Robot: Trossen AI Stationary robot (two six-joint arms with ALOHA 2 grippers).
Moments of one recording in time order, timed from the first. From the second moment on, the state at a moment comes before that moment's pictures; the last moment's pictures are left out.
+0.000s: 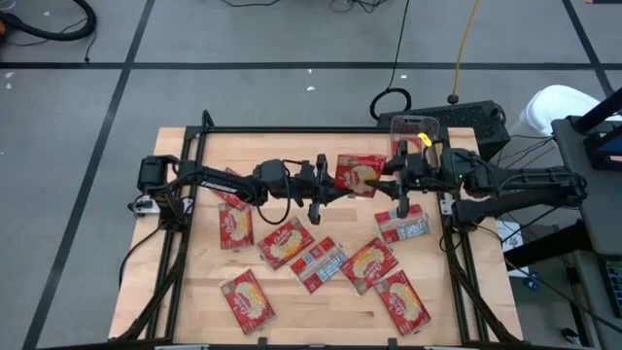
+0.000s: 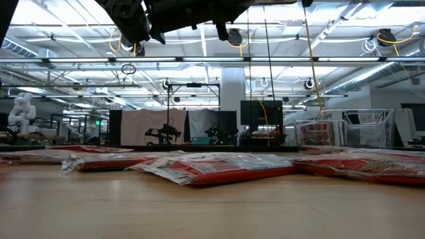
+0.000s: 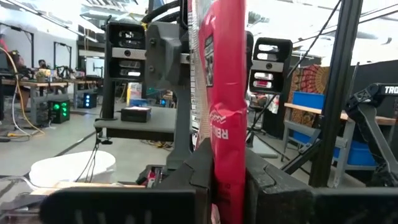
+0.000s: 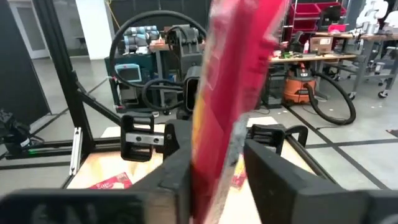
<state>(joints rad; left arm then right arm) 0.07 1.79 1.06 1.00 0.22 -0.13 0.00 0.85 0.83 -0.04 0.08 0.06</state>
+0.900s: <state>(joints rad) 0.08 1.79 1.06 0.74 0.15 -0.28 -0.05 0.86 1.13 -0.61 0.31 0.15</state>
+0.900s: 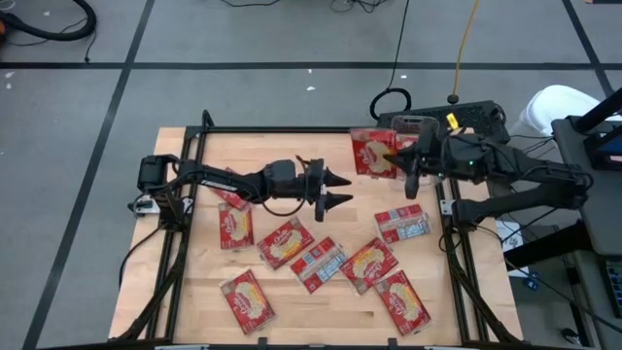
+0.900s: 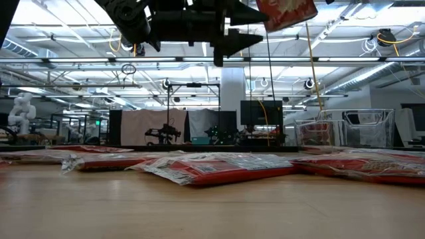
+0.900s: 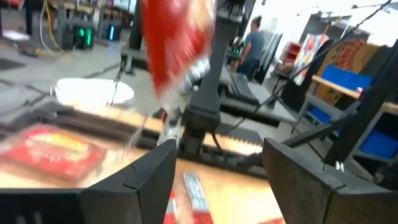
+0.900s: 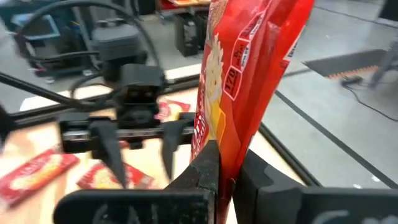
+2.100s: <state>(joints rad) -0.23 1.79 1.06 0.68 0.01 -0.18 -0.91 1.01 1.05 -0.84 0.01 0.06</state>
